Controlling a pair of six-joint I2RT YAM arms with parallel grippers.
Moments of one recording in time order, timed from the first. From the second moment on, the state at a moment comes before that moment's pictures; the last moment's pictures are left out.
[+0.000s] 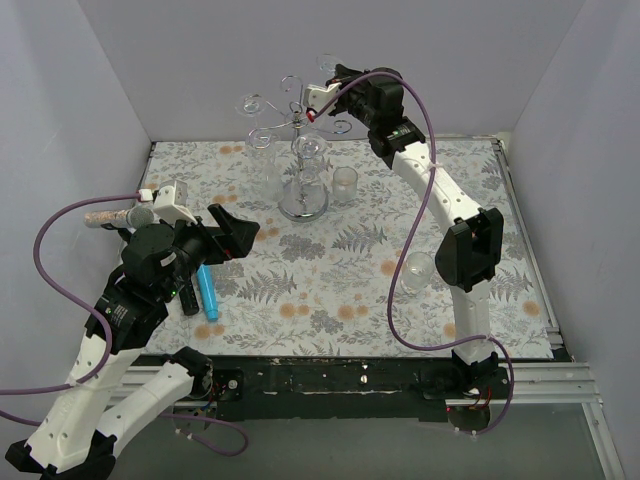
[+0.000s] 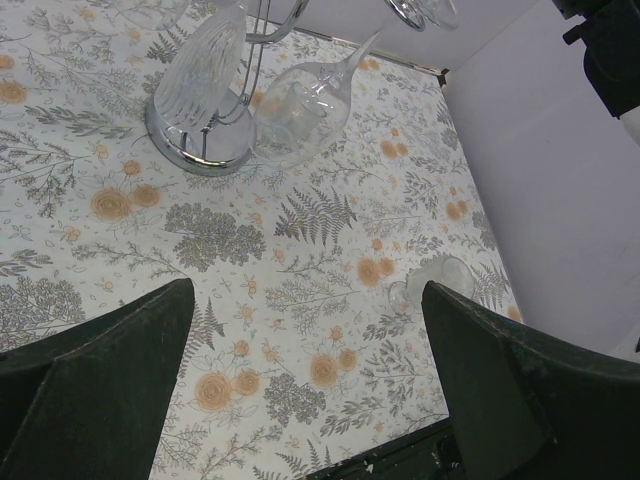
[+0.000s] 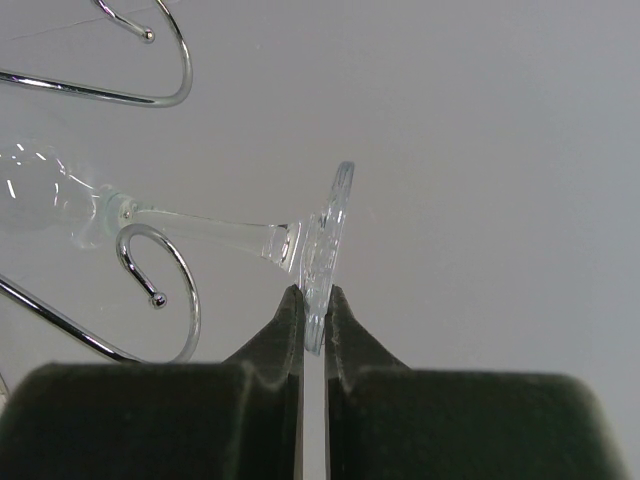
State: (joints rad) left arm -0.53 0.68 1.08 -0.62 -0.12 -0.60; right arm 0.51 2.11 2.15 0.01 -0.20 -1.32
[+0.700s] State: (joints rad) left arm -0.53 0.68 1.08 -0.62 -0.12 -0.60; right arm 0.51 2.11 2.15 0.00 -0.23 -1.37
